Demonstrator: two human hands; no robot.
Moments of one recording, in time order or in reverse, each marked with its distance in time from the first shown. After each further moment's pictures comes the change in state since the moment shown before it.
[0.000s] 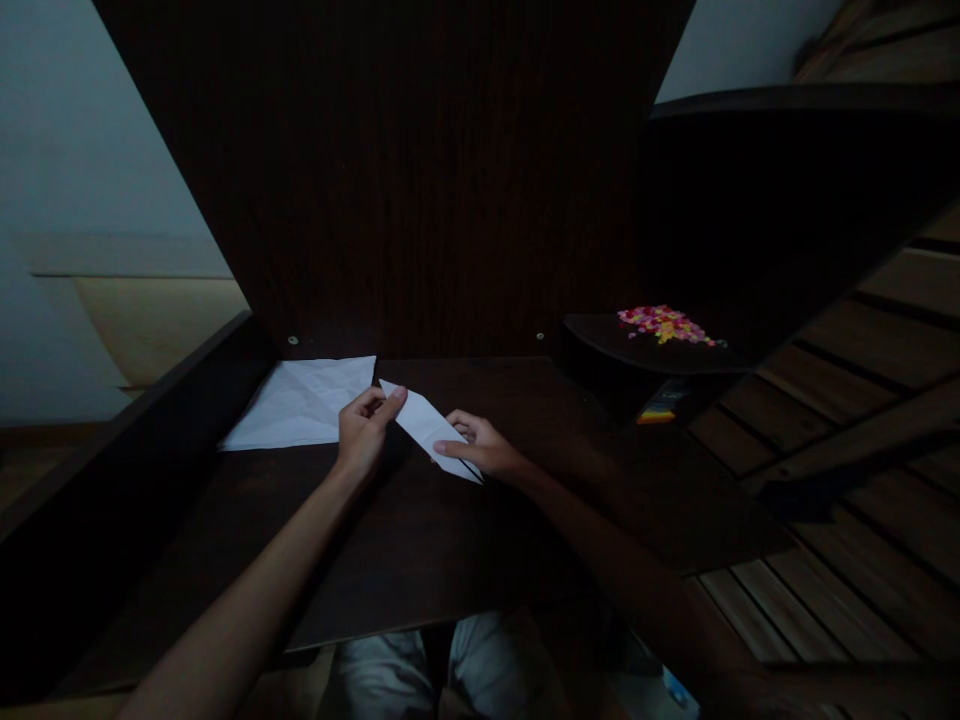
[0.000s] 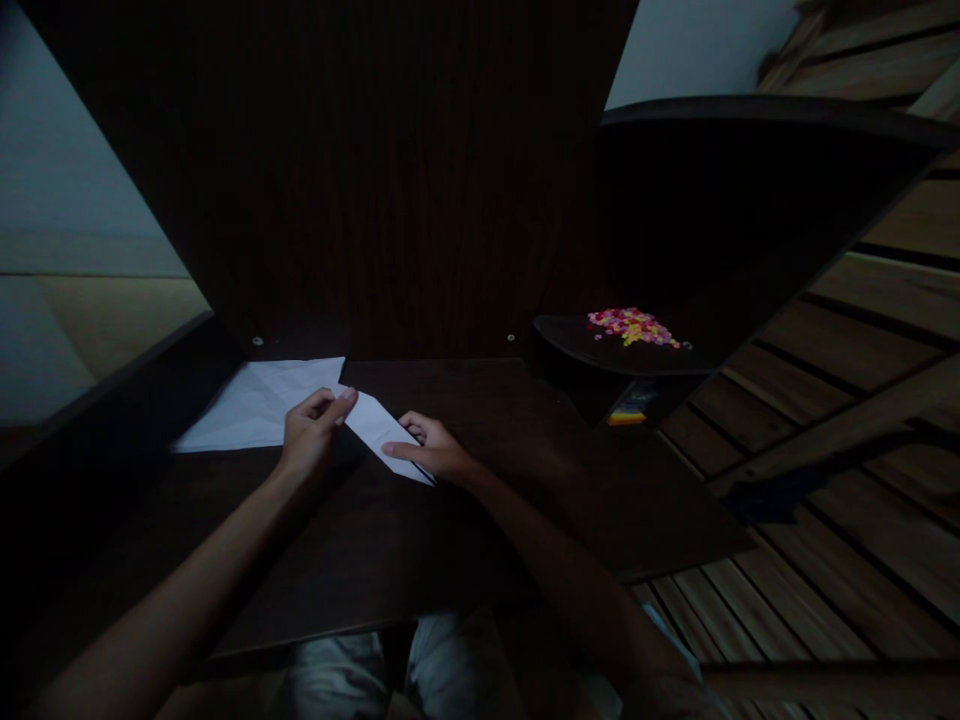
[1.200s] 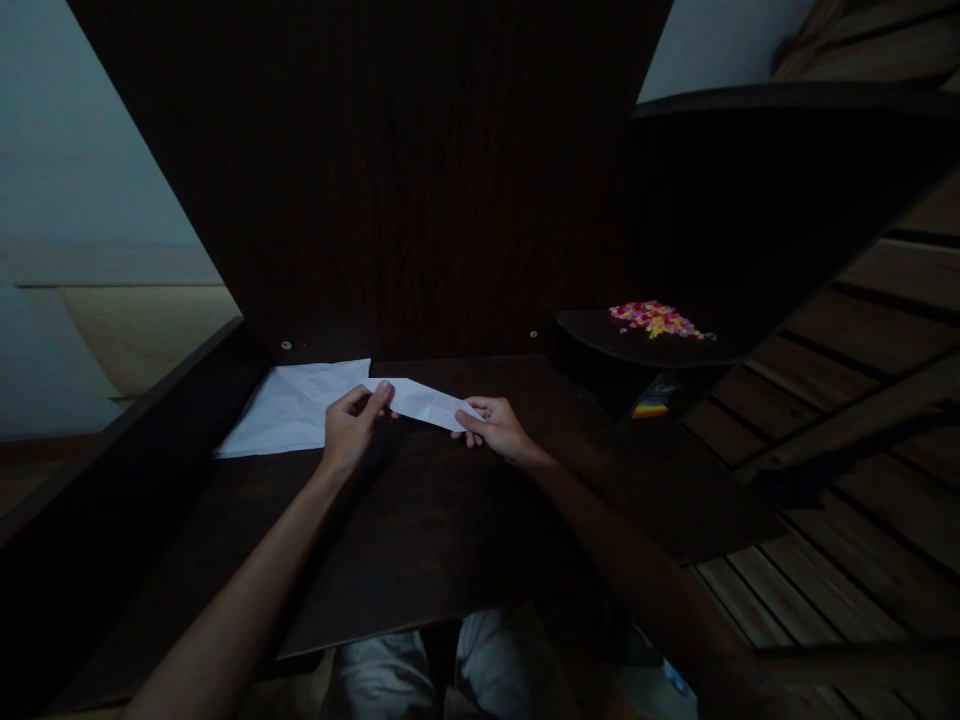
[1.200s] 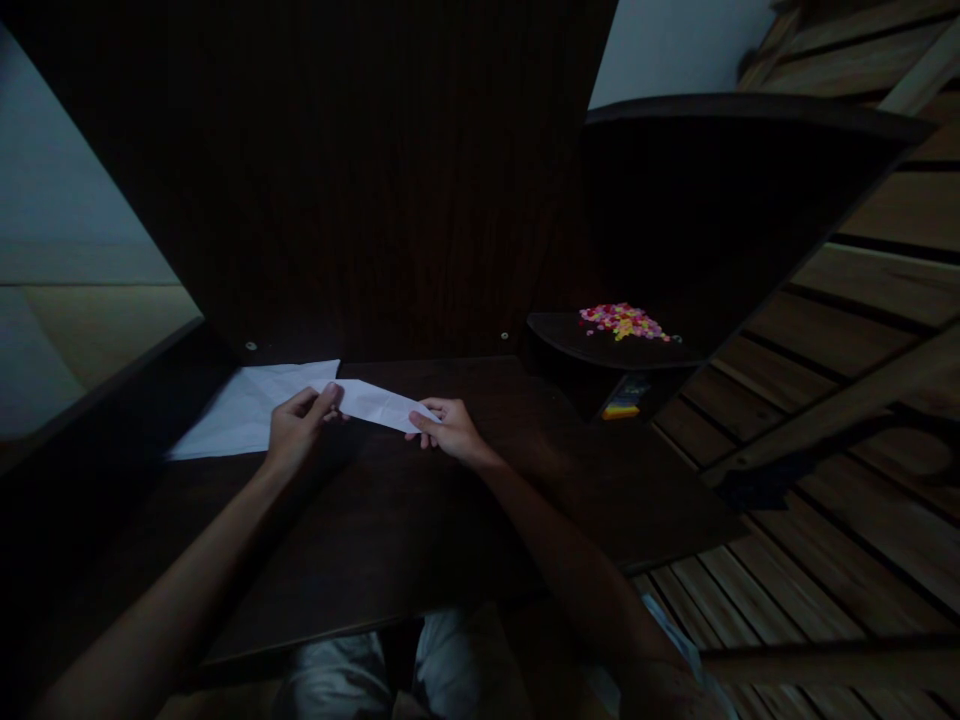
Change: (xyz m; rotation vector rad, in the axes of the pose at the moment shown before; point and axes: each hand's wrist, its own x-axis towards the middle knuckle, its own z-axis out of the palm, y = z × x) left_hand 0.011 0.001 -0.013 0.088 -0.044 0.039; right_hand 0.009 0.002 -0.030 -0.104 0.185 -0.127
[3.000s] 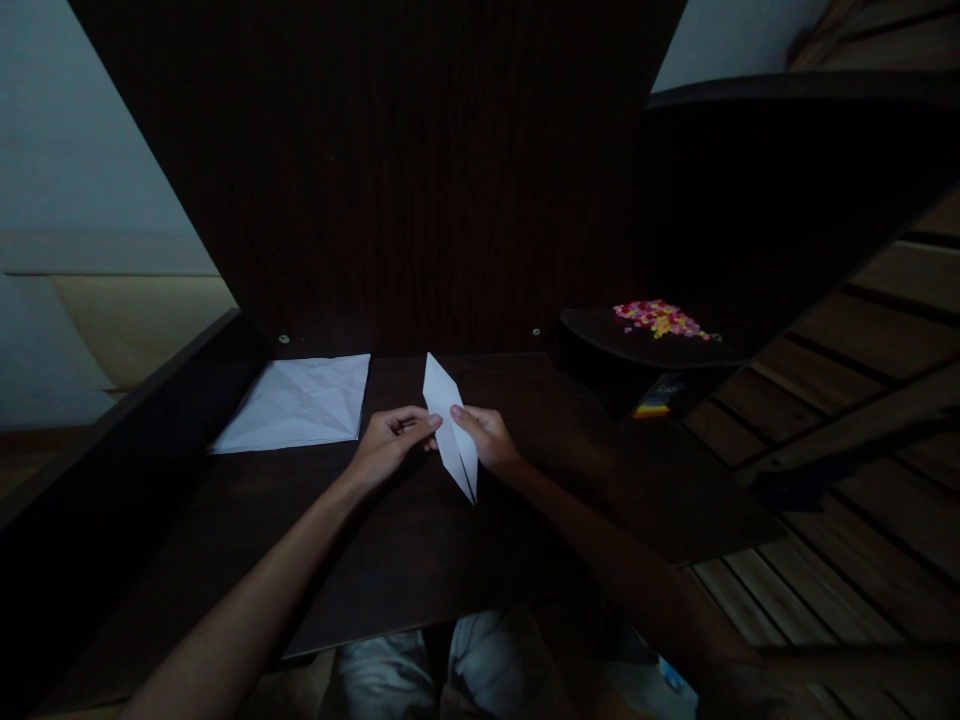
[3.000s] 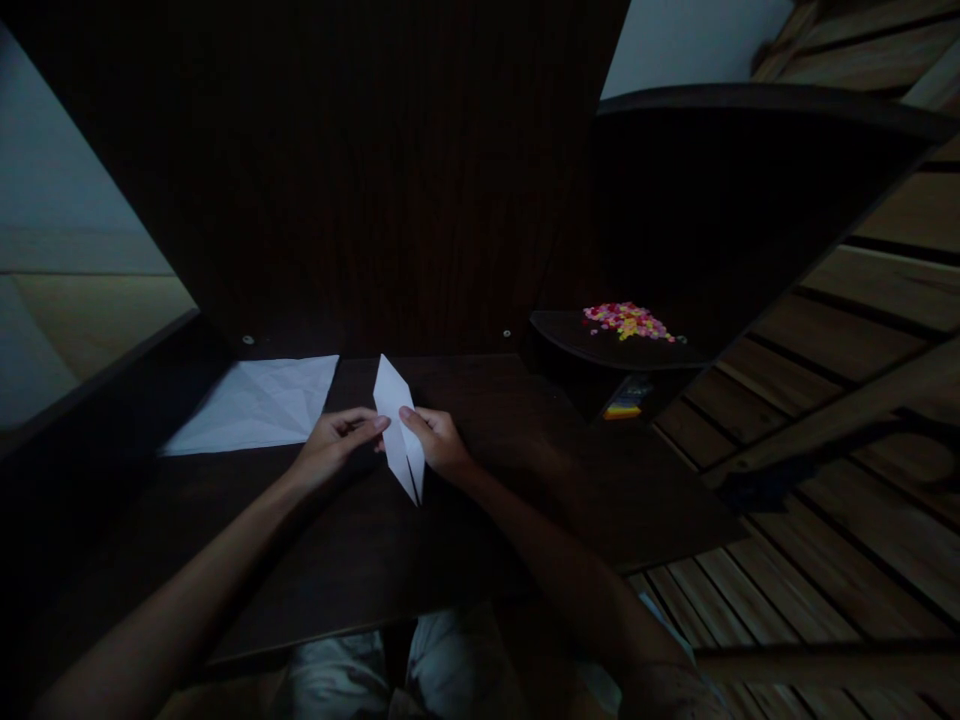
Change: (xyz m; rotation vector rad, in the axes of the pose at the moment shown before) left_hand -0.024 0.005 0.021 -0.038 -0.474 -0.190; right_hand -0.012 0.001 0.030 0.168 0.051 -0.030
